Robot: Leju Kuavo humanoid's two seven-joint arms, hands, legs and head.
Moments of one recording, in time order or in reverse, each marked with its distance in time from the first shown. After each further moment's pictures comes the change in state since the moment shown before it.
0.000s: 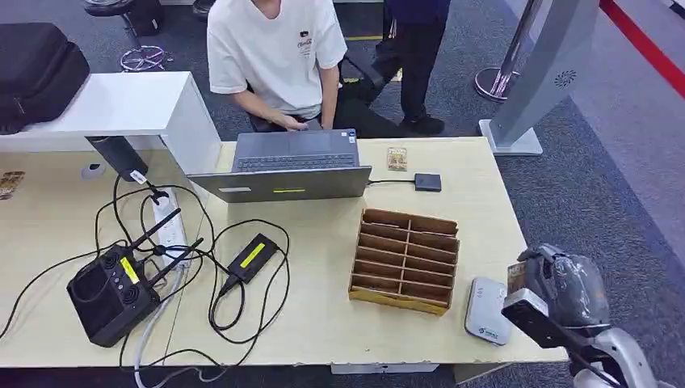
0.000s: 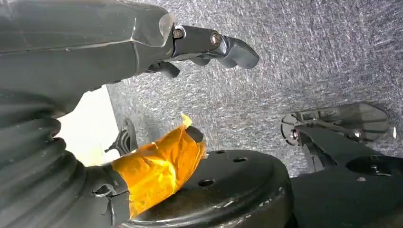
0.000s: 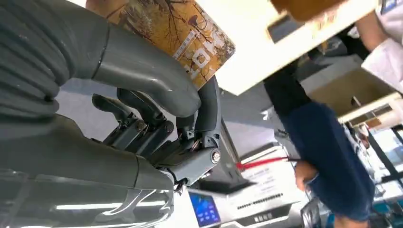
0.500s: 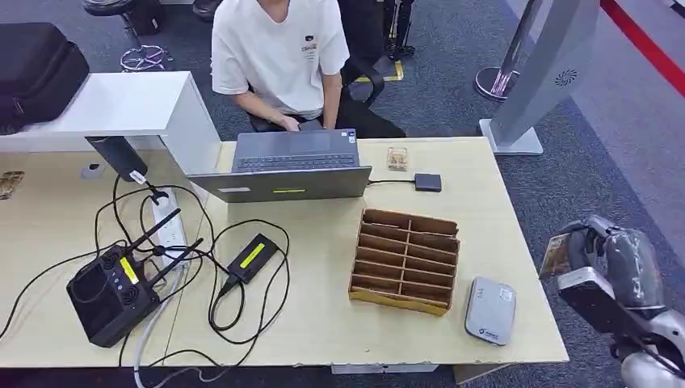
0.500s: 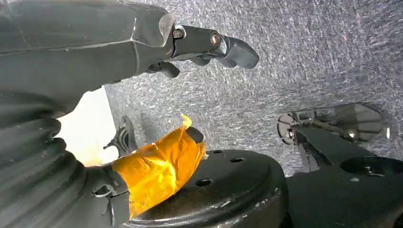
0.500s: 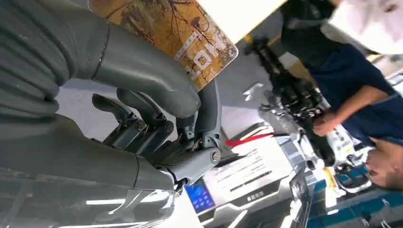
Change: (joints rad) left arm 0.001 0.000 0.000 0.000 0.019 0.005 -0.010; right arm -0.025 -0.072 -0.126 -0.111 -0.159 0.081 -0.027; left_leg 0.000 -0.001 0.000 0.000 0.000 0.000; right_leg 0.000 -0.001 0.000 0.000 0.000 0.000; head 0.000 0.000
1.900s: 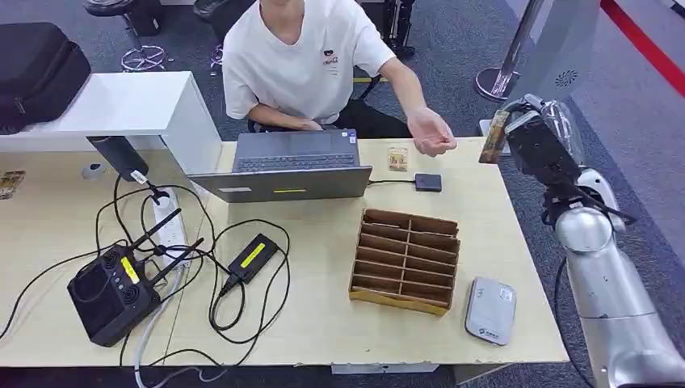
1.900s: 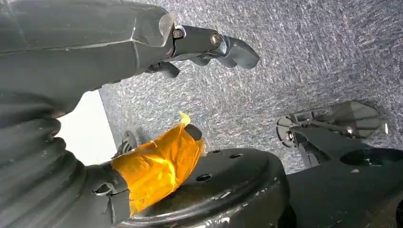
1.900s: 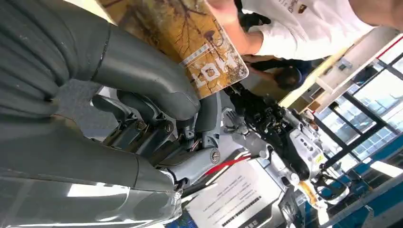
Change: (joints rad) left arm -0.001 0.003 -0.026 -0.002 -0.037 -0.019 -0.022; right arm -0.716 0.072 0.360 0.444 -0.164 0.066 0.189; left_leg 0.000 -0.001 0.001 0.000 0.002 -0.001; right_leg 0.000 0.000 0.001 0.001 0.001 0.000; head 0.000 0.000
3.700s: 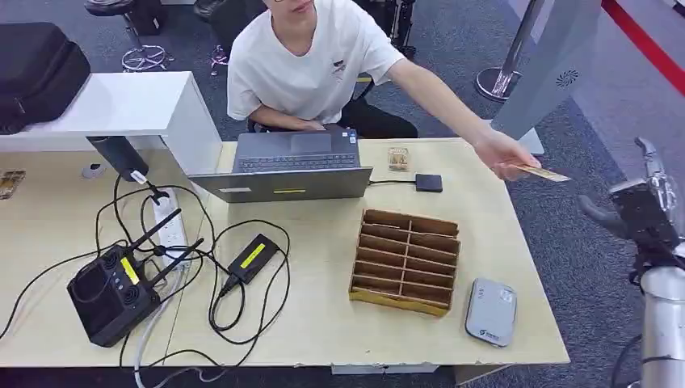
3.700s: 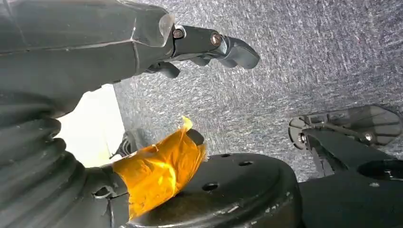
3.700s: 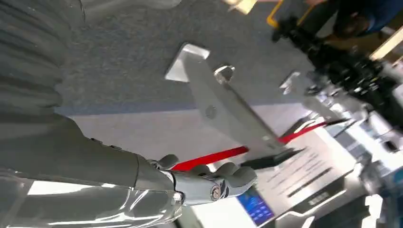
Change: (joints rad) left arm -0.003 -0.002 0.012 0.000 0.008 0.032 0.065; right arm 0.195 -0.069 -0.467 0.213 0.117 0.050 -0.311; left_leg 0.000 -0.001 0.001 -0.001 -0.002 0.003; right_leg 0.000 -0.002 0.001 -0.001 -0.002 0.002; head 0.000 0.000
